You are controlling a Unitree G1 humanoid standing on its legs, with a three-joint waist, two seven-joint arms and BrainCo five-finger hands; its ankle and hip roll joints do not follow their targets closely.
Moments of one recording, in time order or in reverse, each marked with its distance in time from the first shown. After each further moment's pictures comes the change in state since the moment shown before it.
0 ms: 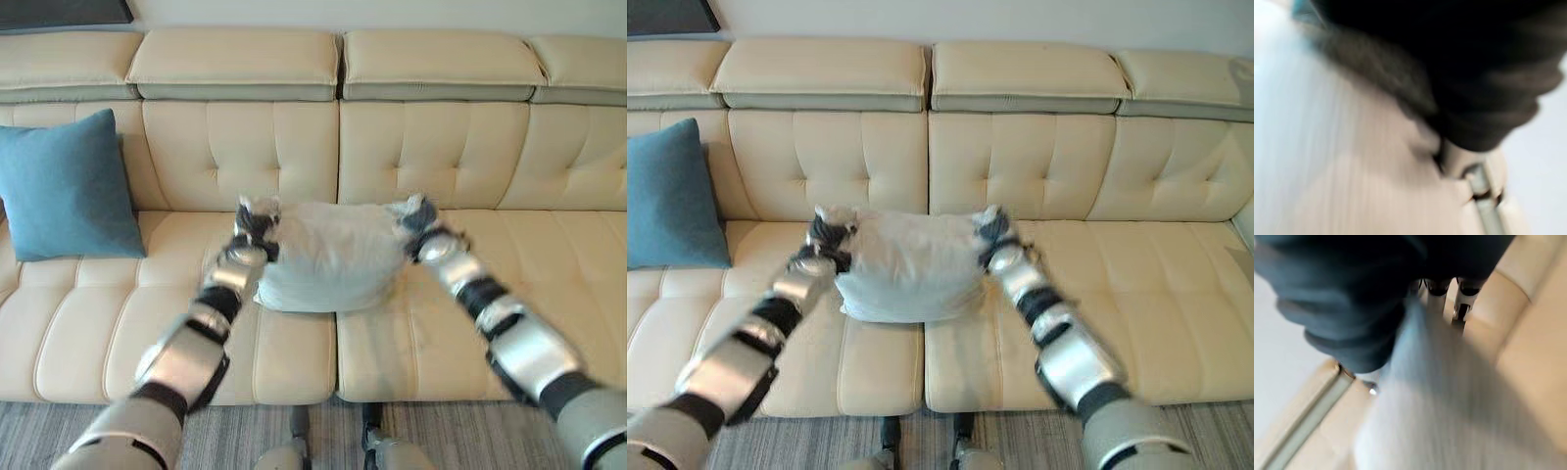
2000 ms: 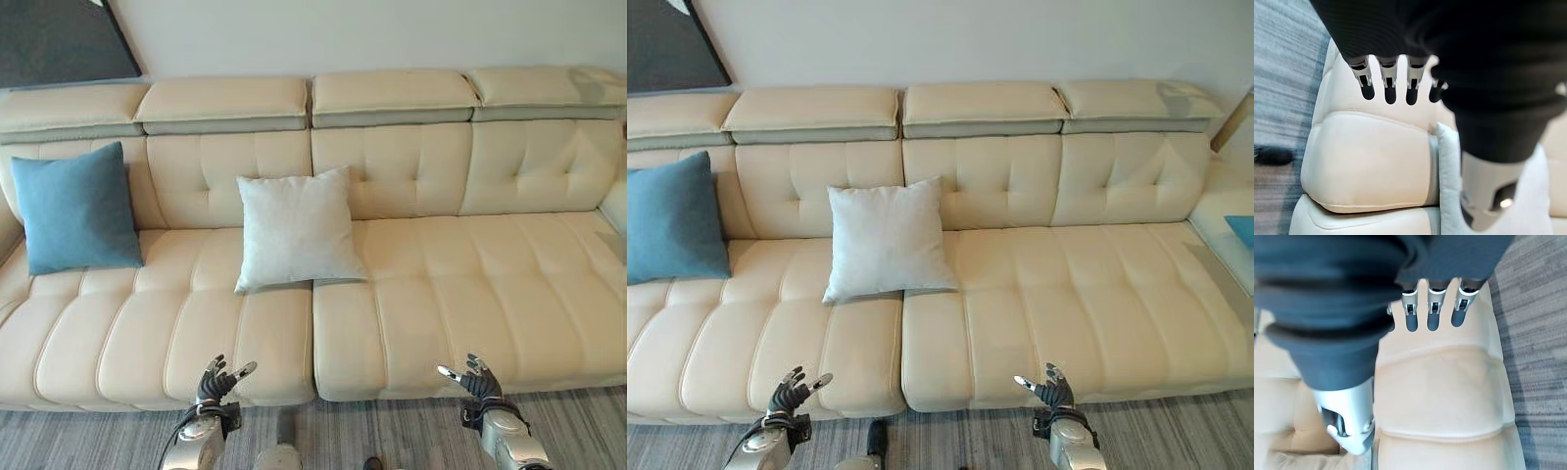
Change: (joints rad) left arm 1.023 -0.126 0.363 -0.445 0.143 -0.036 -0.143; right arm 1.102 0.074 -0.559 -0.406 0.059 -0.157 0.080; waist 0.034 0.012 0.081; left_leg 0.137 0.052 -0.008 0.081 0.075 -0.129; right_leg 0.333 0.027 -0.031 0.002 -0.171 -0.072
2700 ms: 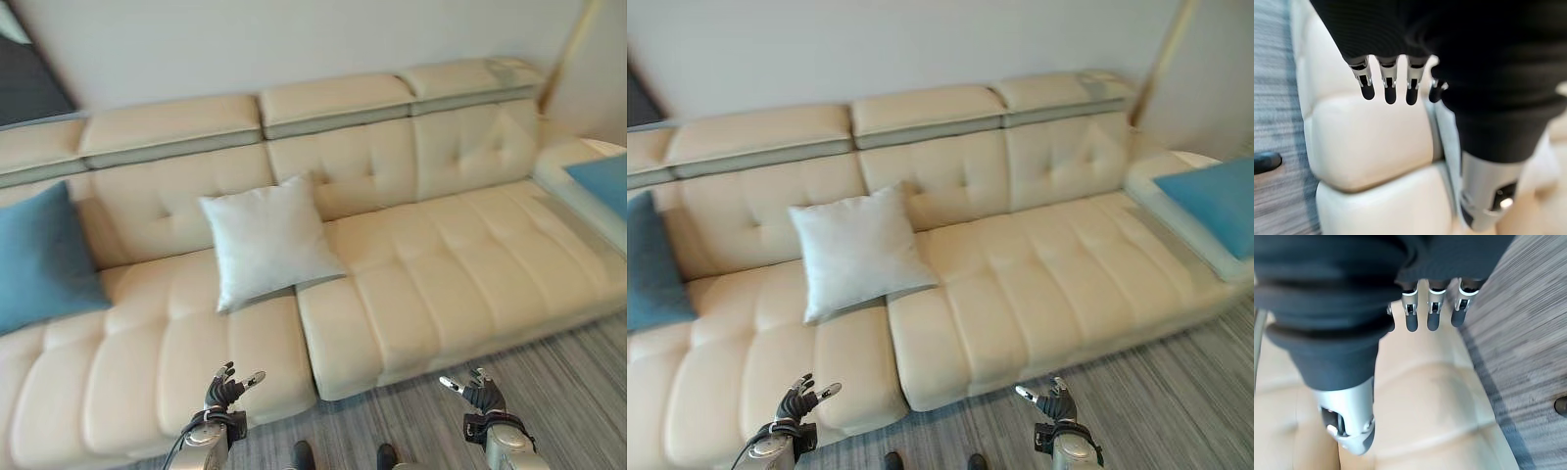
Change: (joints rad) left arm 0.024 -0.005 -0.048 -0.001 0.052 0.029 -0.030; right arm 0.076 0.043 -0.011 -0.077 0.000 0.000 -0.001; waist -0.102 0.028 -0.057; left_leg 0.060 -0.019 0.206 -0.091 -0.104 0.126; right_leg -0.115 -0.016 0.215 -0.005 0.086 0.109
